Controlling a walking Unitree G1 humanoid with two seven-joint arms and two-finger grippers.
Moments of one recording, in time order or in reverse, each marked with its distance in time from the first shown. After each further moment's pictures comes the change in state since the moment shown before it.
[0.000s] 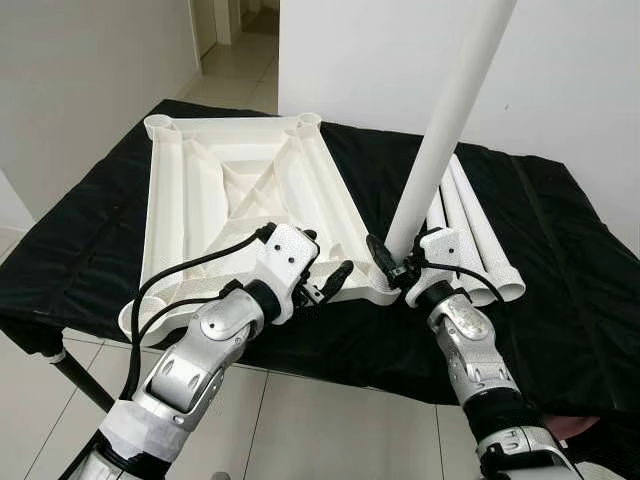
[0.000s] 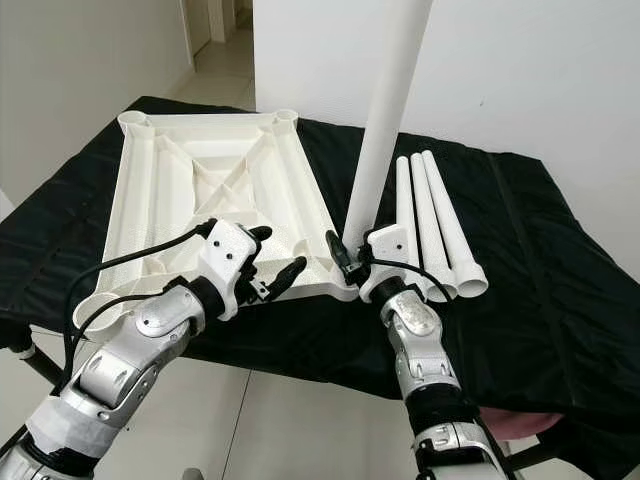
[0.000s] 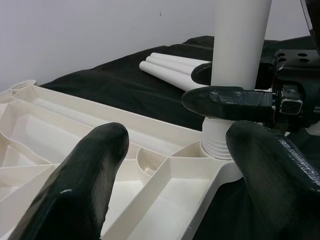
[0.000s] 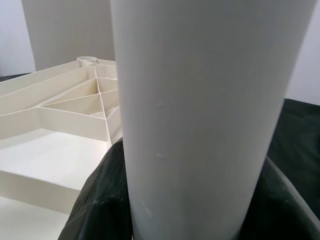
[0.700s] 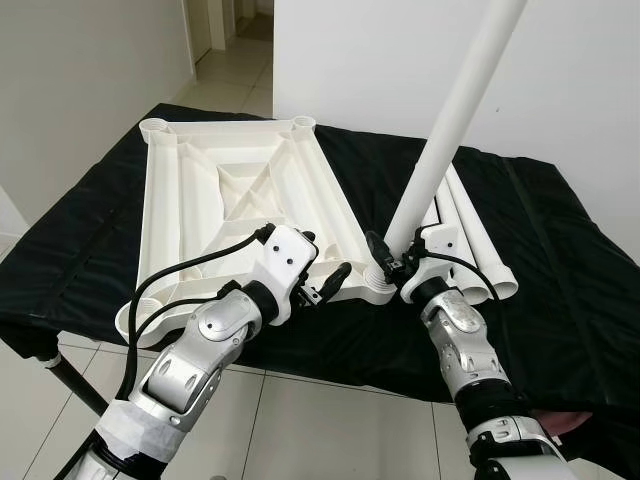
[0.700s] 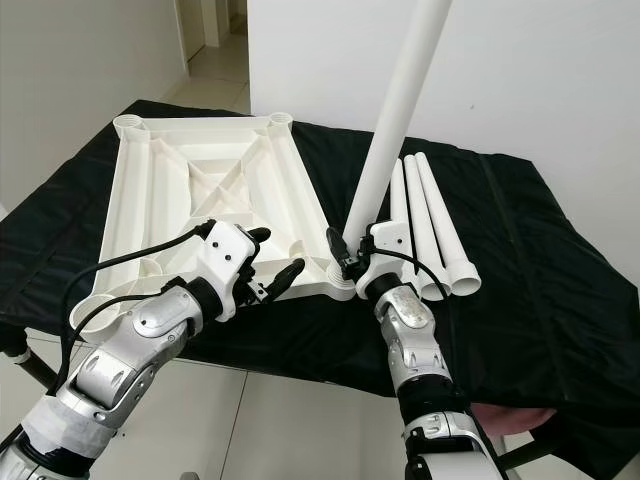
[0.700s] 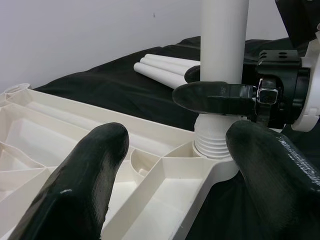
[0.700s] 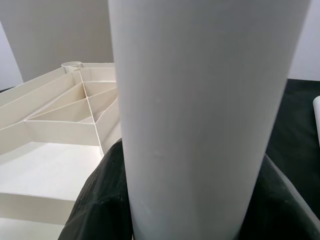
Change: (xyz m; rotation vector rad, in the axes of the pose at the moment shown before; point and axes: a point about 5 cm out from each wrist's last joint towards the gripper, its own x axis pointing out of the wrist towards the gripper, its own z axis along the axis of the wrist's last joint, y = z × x) left arm -0.001 -0.001 -0.001 0.004 0.013 -0.013; right arm 0.007 -0.004 -0.006 0.130 0.034 -0.093
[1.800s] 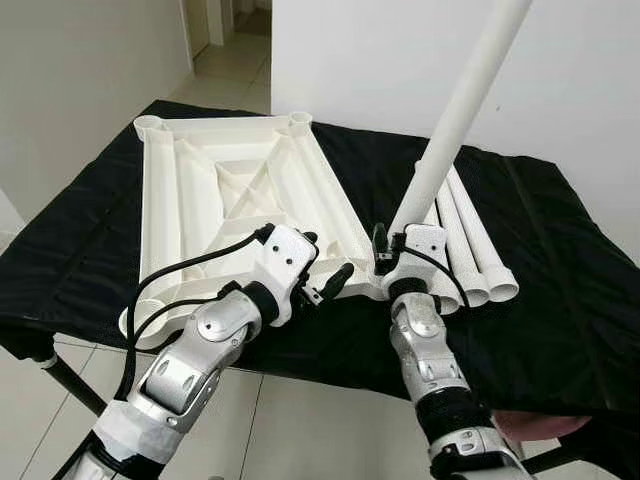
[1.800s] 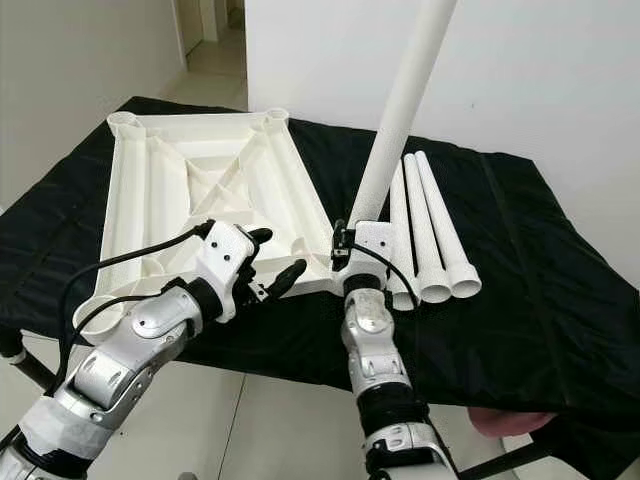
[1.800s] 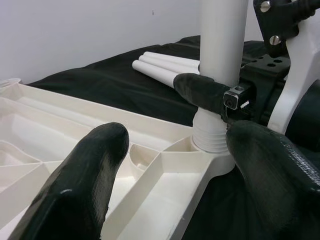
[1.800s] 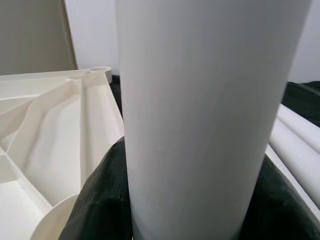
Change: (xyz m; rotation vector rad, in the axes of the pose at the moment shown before) left arm -0.001 -0.002 0.003 -0.018 -0.014 -0.015; right arm 0.003 0.031 0.008 -0.048 -0.060 -0.491
